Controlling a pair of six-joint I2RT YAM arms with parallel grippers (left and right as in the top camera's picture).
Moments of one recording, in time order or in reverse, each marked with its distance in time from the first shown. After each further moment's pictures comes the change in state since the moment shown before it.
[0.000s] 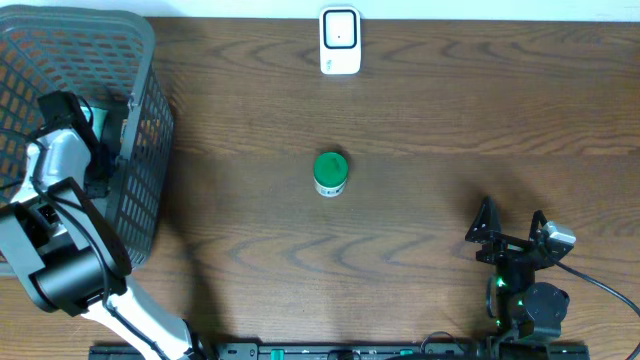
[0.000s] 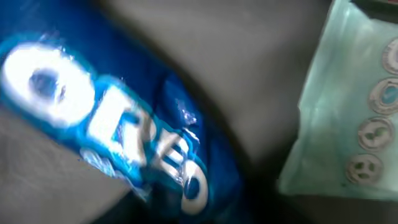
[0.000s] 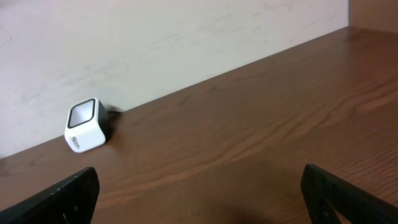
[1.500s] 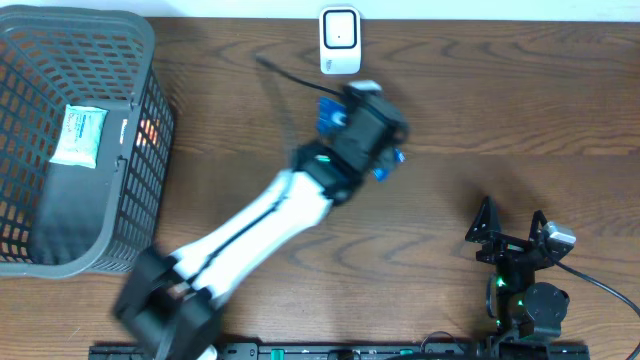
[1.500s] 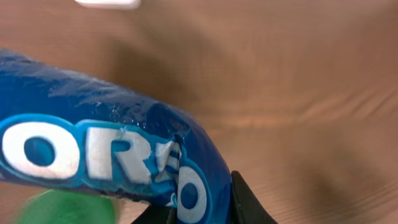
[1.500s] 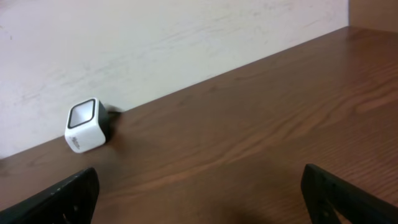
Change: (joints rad) left arm -1.271 -0.219 0.034 0.274 0.090 0.513; right arm 0.000 0.000 0.000 0.000 0.000 0.002
